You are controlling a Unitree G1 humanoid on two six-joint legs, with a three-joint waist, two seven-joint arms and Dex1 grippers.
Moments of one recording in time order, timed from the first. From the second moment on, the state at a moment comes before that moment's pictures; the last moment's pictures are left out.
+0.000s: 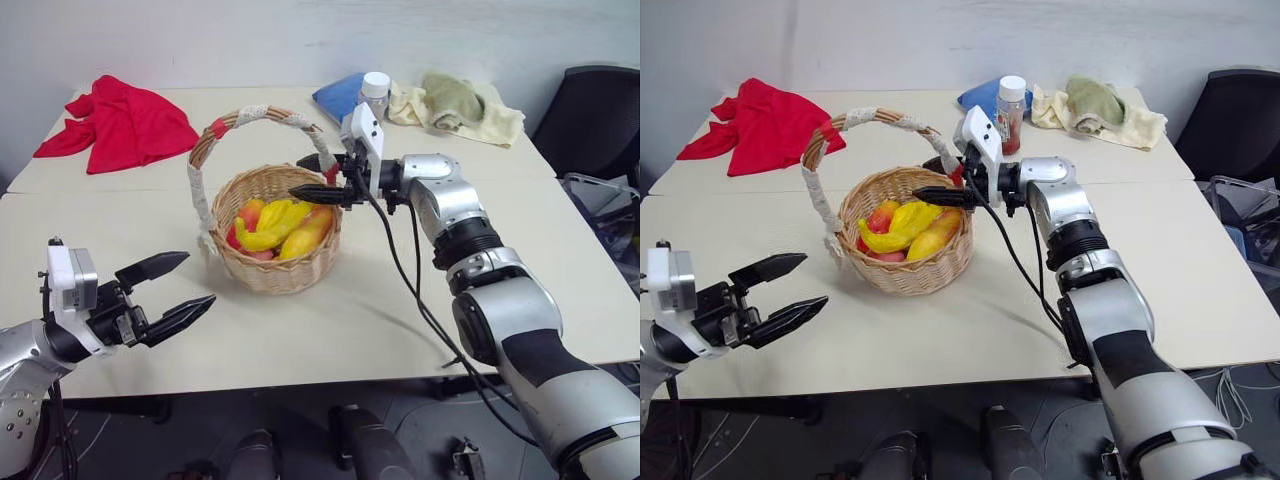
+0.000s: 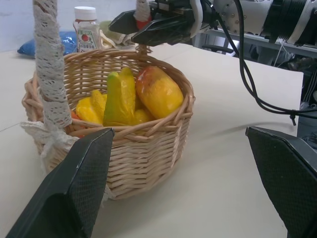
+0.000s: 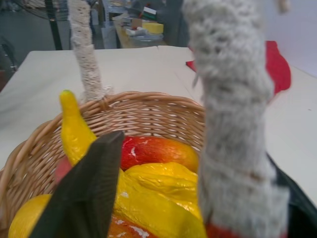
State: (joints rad) left arm 0.13 0.74 0.55 -0.45 -0.84 0.46 -0.90; right arm -1.29 -0.23 0.09 1.01 0.22 0.01 1.24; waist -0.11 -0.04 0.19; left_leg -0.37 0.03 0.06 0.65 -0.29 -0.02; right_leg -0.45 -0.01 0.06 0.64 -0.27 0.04
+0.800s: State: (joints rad) left arm -0.27 0.72 0.24 -0.18 -0.76 0.43 -1.05; right arm -0.51 -0.70 -0.46 -0.13 0.53 0.50 0.91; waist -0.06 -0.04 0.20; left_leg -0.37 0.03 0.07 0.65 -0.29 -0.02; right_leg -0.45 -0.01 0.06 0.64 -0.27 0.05
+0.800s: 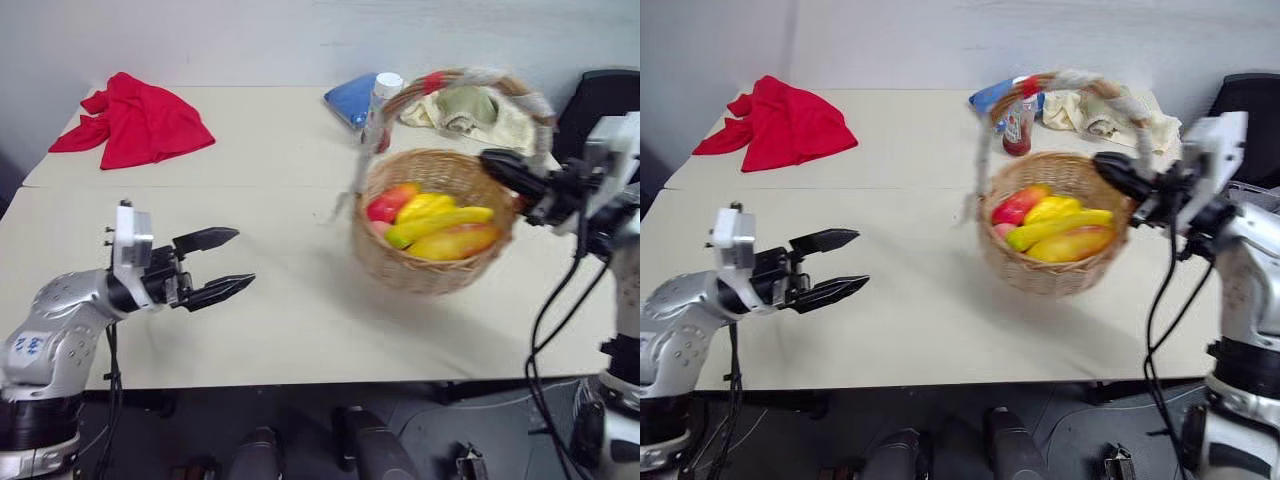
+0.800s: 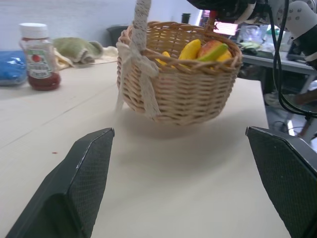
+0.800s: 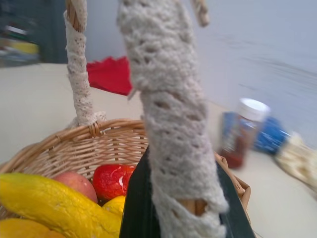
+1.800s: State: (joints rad) left arm -0.41 0.65 0.17 -0.06 -0.68 0.40 -1.10; right arm -0.23 -0.77 -0.55 -0.08 0.50 0.36 0.77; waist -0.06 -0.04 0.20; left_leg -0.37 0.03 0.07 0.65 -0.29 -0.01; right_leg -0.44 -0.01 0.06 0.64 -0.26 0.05
